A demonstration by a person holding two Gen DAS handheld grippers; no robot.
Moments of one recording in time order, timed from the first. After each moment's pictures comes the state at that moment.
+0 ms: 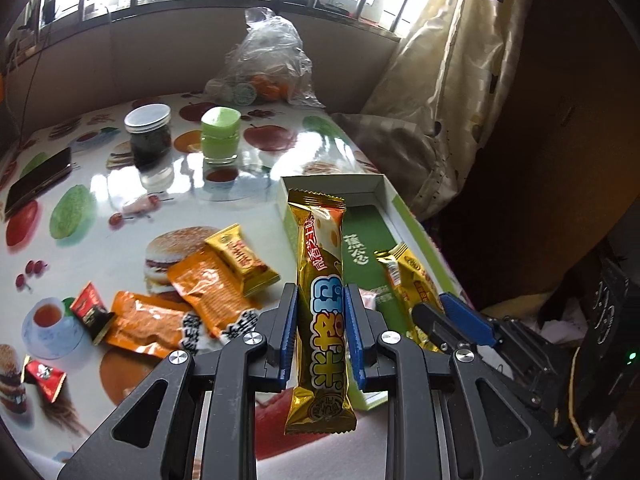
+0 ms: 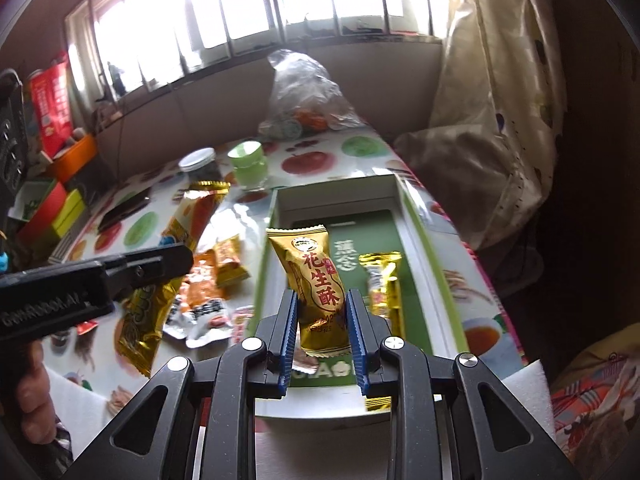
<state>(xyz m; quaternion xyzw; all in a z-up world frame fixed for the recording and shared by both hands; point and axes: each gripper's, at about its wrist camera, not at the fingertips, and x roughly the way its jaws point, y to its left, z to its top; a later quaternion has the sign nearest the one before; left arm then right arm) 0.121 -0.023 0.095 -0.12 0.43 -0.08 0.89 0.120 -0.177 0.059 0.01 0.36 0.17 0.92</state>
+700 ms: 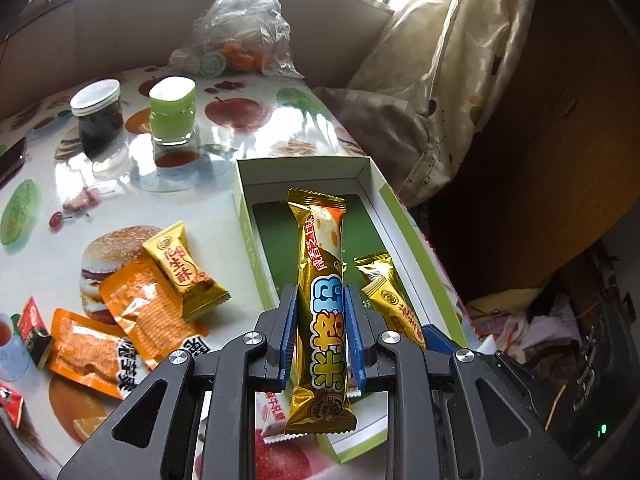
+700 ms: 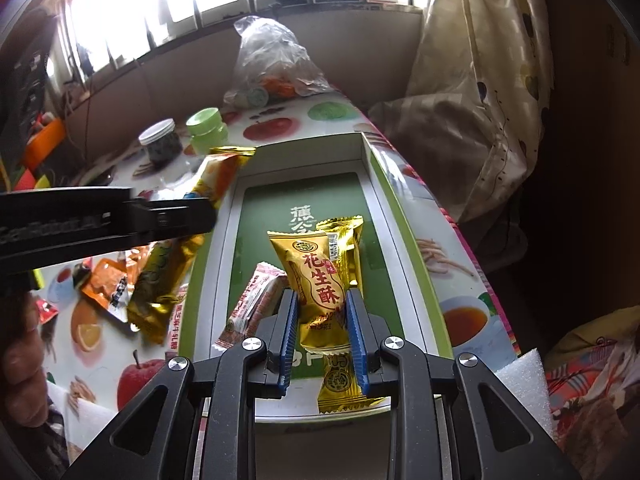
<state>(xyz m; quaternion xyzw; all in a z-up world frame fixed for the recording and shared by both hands) 0.170 -0.051 0.062 -0.14 0.47 -0.10 0.86 0.138 -0.187 0.028 -0.01 0.40 0.14 0.91</state>
